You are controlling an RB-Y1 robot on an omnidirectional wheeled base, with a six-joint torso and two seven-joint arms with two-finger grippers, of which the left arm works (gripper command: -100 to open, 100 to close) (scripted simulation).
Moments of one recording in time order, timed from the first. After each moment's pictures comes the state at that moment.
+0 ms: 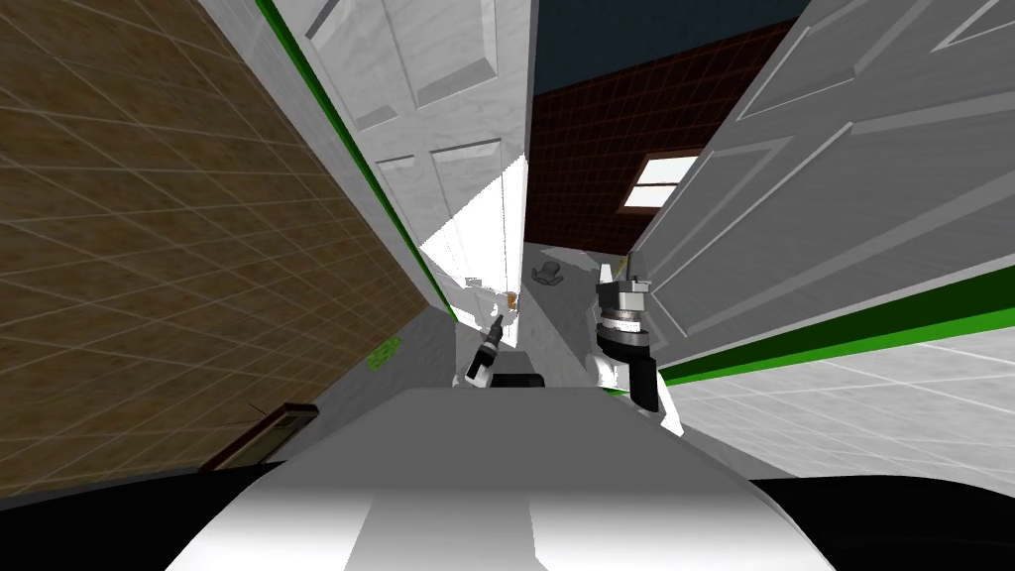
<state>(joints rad) -0.10 0.03 -0.50 -0.78 0.22 -0.76 -0.10</state>
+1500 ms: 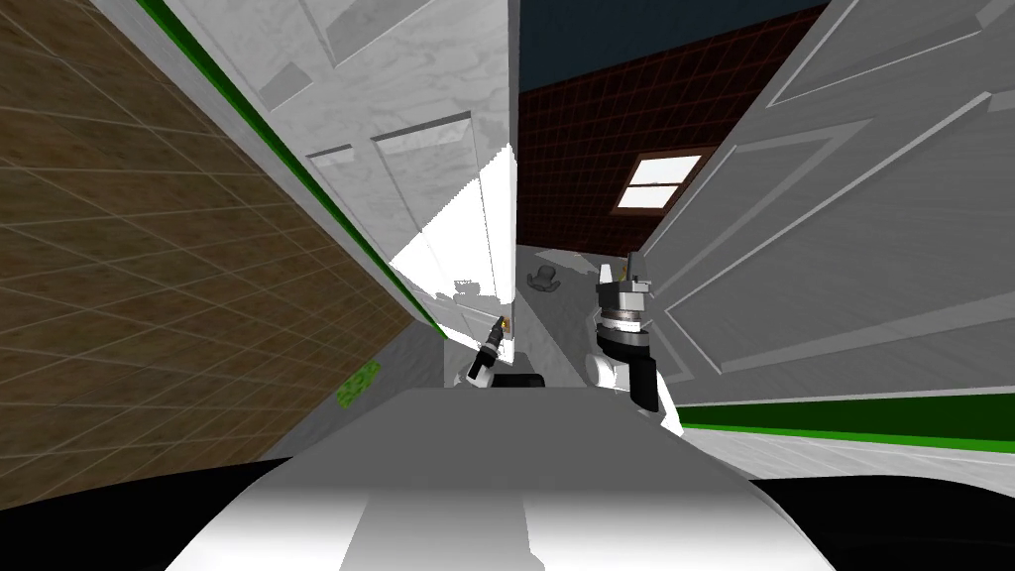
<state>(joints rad) -0.13 0.01 -0.50 -0.68 0.23 -0.78 -0.10</state>
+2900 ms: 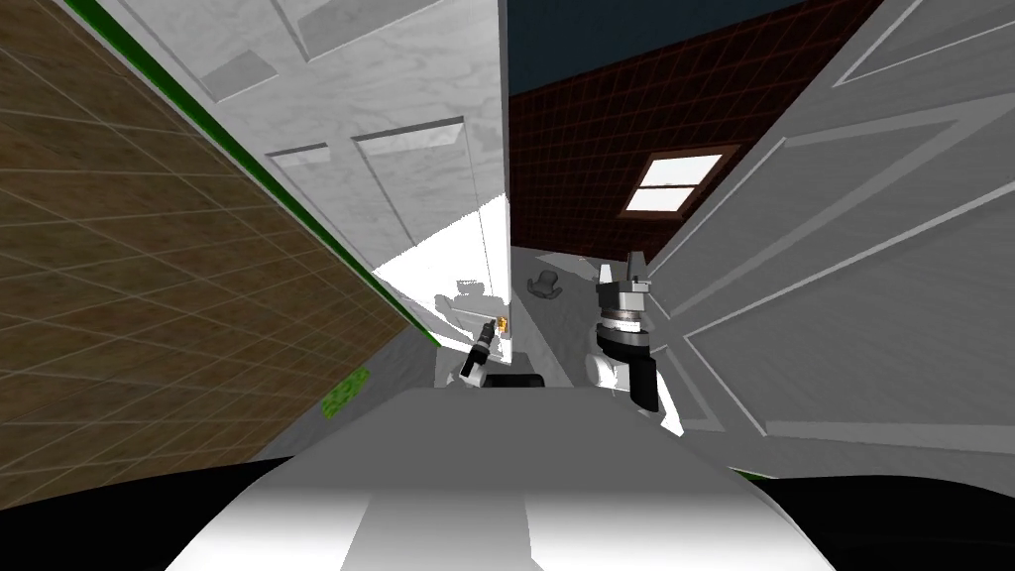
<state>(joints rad) -0.14 0.05 -0.42 -0.67 0.25 -0.79 -0.11</state>
